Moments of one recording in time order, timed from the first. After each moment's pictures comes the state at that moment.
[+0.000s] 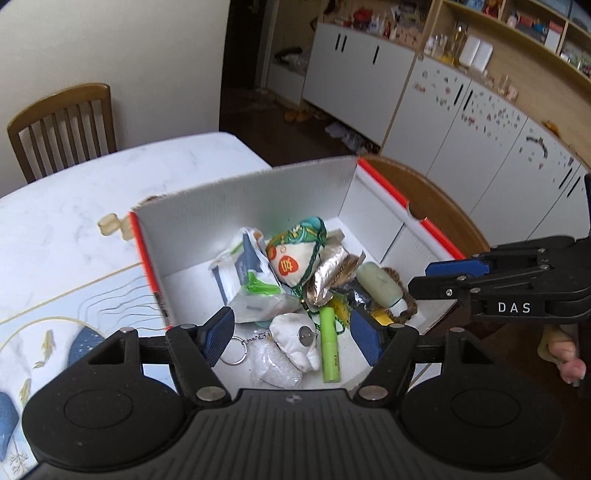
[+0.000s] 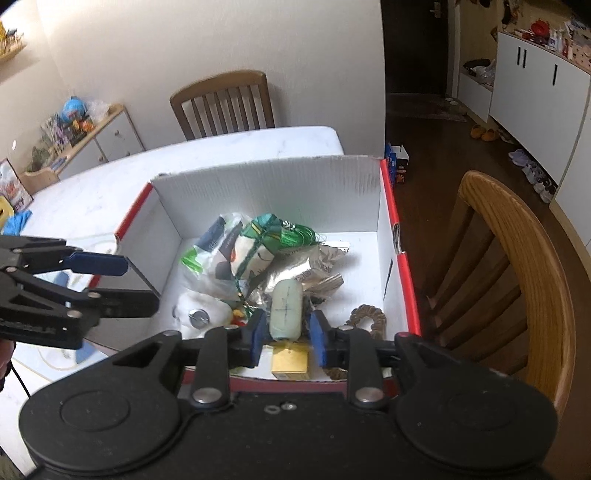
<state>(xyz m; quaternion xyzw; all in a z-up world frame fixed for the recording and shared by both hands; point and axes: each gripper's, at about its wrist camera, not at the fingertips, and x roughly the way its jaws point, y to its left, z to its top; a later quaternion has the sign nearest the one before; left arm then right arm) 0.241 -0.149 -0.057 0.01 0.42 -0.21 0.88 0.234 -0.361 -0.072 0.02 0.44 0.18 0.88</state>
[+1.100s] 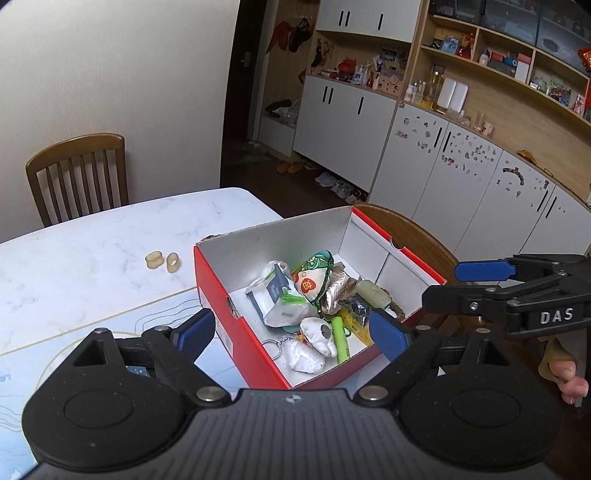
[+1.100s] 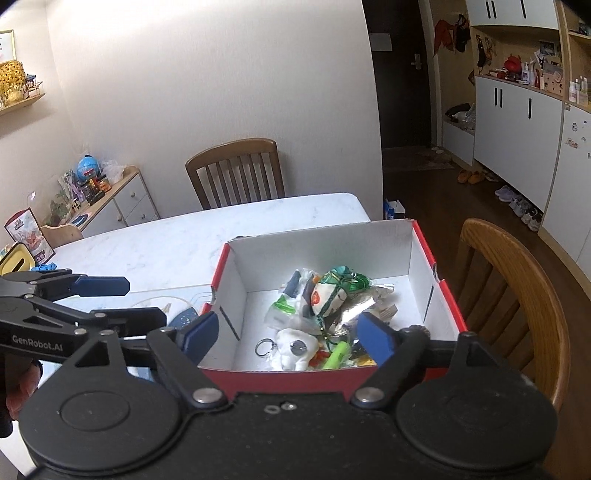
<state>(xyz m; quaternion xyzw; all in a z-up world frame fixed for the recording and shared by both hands) 0.178 -0.077 -0.008 0.00 0.34 -0.23 0.91 0.151 -0.295 -0.010 0.06 0.34 0.15 0.93</state>
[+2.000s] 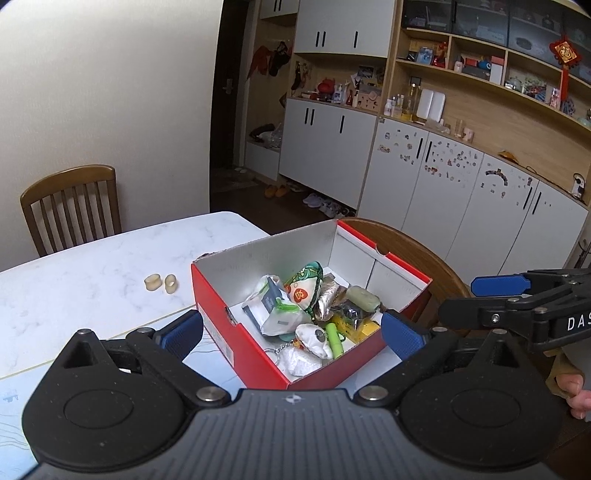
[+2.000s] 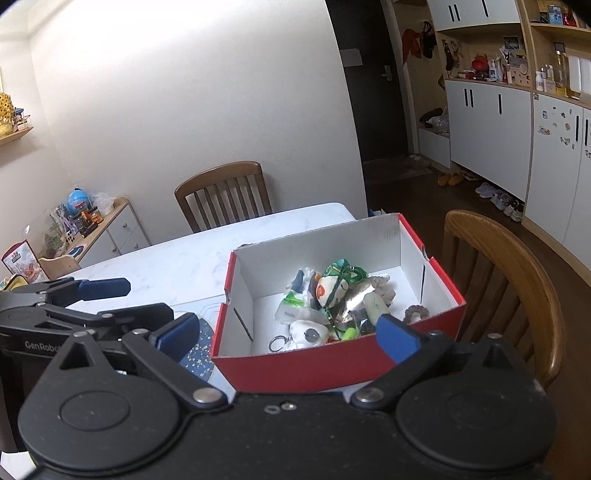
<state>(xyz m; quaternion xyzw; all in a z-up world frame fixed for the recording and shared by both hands) 0.150 -0.067 -0.005 0.02 0.29 -0.25 0.92 0.103 -0.283 -0.011 0.10 0.31 0.10 0.94</state>
